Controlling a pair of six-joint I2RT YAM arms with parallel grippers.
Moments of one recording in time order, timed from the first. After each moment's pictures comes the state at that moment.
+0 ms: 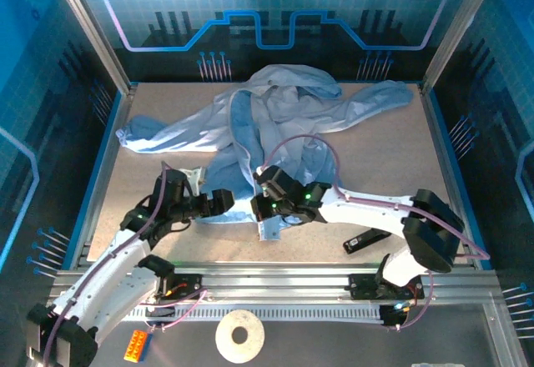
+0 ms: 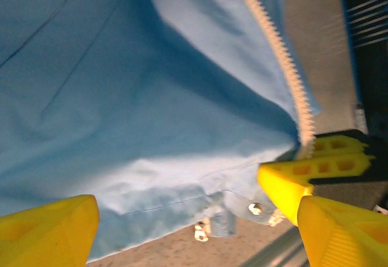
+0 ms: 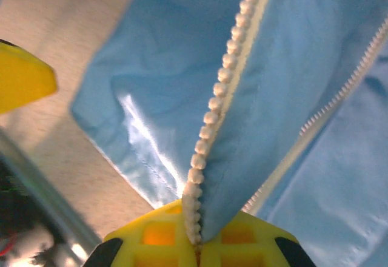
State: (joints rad) left arm -0.34 0.75 0.52 -0.48 0.41 -0.63; right arm 1.00 1.52 0.98 -0.27 -0.04 0.65
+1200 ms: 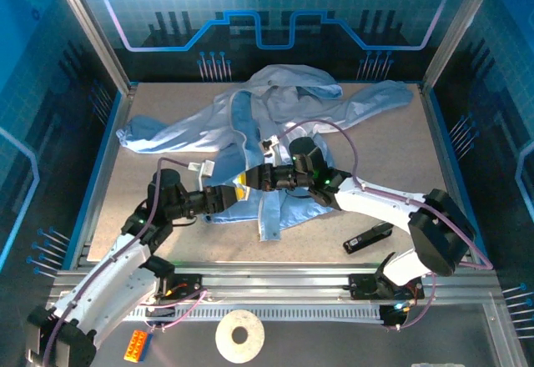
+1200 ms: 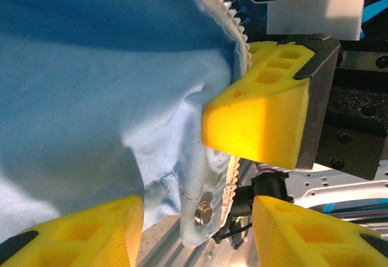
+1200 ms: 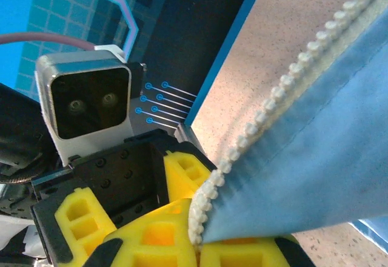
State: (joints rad) left arm -0.36 0.72 0.44 -0.09 0.73 -0.84; right arm 0.79 1.49 0.91 0.29 -0.63 0.90
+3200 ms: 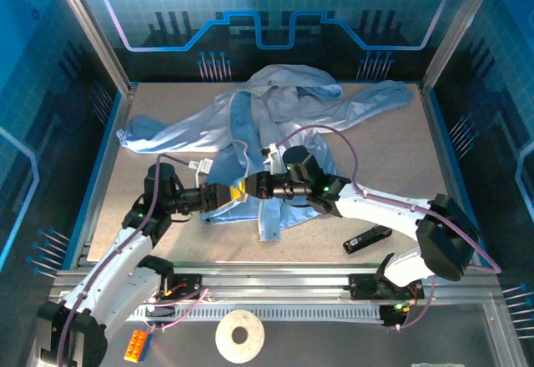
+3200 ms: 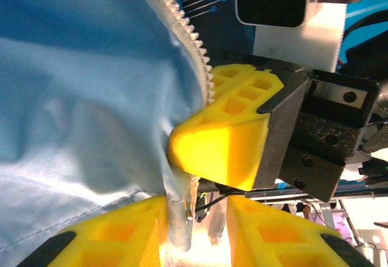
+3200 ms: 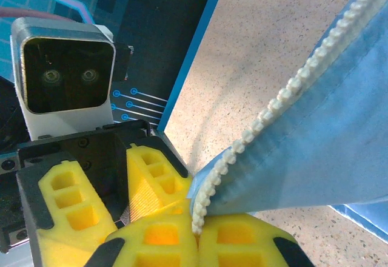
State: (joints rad) left arm -0.23 0.78 0.44 -0.05 0.98 -0.87; right arm 0.87 1.45 0.90 0.14 -0.43 0.89
